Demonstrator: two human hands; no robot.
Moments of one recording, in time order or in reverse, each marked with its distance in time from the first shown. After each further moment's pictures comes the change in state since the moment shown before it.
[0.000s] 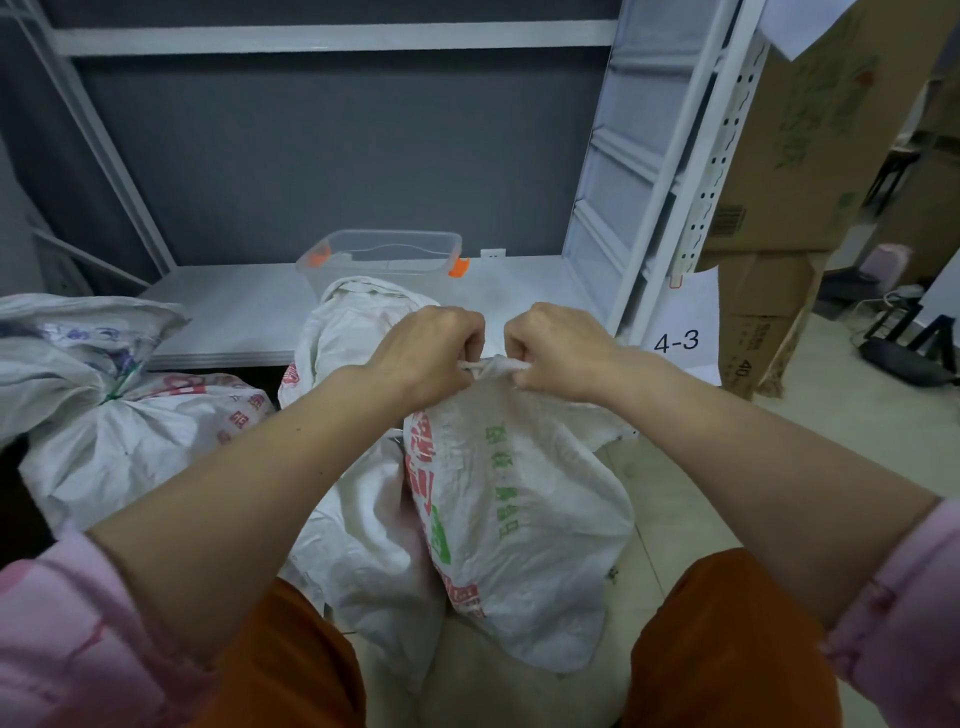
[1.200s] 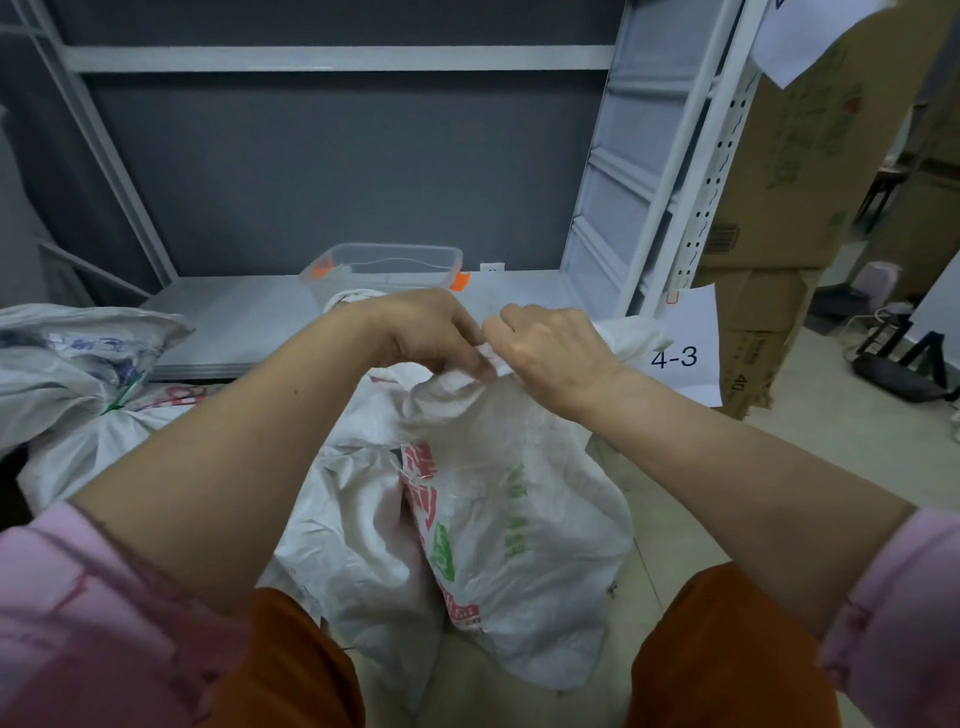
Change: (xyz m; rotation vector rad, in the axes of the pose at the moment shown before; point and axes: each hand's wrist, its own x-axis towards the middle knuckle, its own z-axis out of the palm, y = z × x) left_hand 0.013 0.005 -0.054 -0.509 -0.472 -0.272; right_hand -0.001 -0.020 -0.003 -0.345 0.536 -0.287
